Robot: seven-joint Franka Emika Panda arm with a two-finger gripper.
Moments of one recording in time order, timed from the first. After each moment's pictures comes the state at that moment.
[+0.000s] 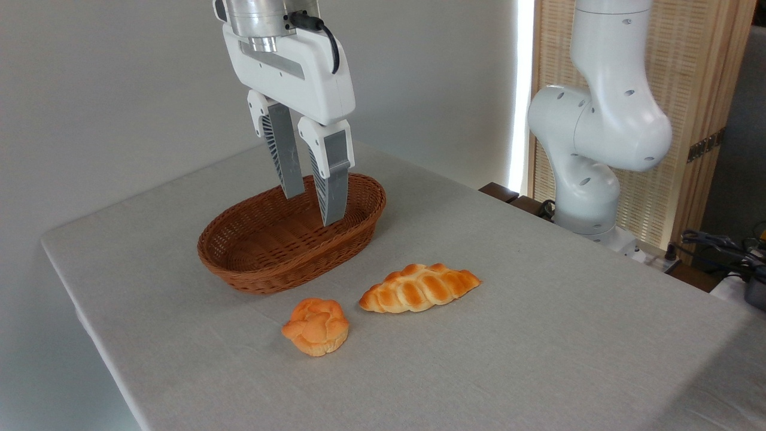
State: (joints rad) arm -0.05 -0.06 0.00 -1.65 -0.01 1.62 0.77
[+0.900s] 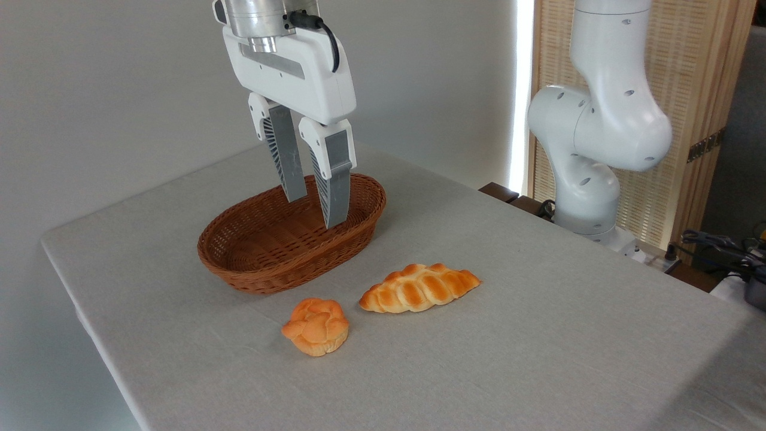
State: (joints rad) arm -0.05 -0.05 0.00 -1.64 0.01 1.62 0.77
